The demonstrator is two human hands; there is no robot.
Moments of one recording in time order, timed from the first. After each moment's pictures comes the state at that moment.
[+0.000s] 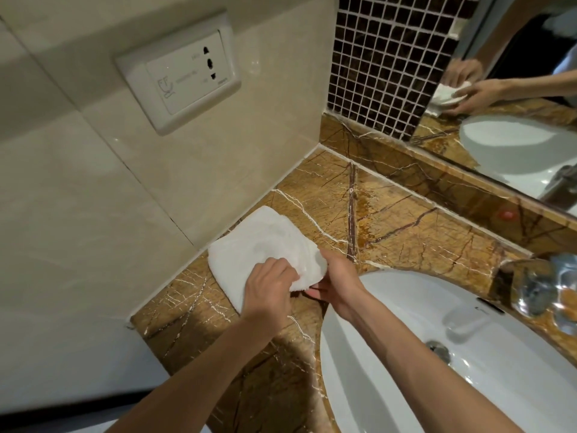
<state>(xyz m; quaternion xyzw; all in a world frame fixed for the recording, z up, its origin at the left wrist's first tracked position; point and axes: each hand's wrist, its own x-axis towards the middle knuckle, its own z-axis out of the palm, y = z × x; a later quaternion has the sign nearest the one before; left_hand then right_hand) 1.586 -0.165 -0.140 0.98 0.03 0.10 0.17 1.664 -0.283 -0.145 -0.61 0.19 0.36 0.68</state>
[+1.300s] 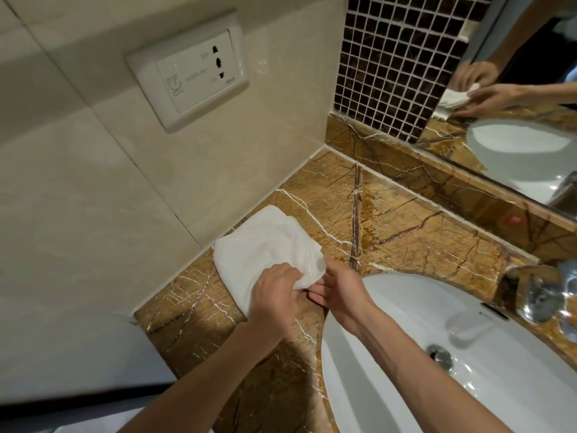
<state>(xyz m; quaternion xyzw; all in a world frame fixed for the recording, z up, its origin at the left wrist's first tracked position) 1.582 -0.173 -0.144 0.96 0.11 0.05 0.25 1.650 -0.290 -0.146 -0.55 0.16 0.38 0.72</state>
